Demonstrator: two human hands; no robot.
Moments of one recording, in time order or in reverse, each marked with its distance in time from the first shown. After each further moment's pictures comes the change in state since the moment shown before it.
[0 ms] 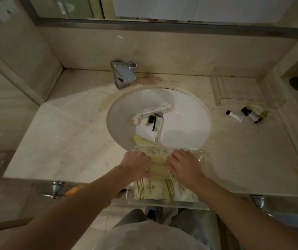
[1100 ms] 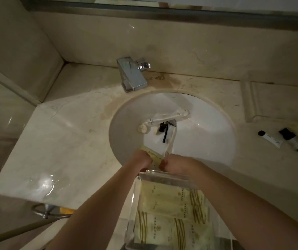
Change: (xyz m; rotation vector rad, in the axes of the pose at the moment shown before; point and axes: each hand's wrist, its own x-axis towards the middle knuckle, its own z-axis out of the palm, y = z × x) left_hand 0.117 -0.054 0.021 -1.122 -0.194 -0.720; right_hand 0.155 0.016 0.041 0.499 -1.001 0.346
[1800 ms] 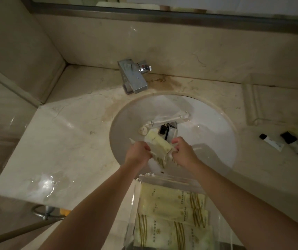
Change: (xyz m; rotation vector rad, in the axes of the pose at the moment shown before) left_hand 0.002 0.005 -0.017 0.041 0.254 0.175; right_hand -0.006 0.015 -0.018 0.476 0.513 -0.029
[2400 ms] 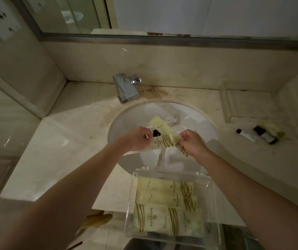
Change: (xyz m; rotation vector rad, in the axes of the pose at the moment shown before) left_hand -0.046 0.059 -0.071 0.300 -0.140 0.400; right_hand -0.048 -0.009 -0.063 0.264 0.169 0.067
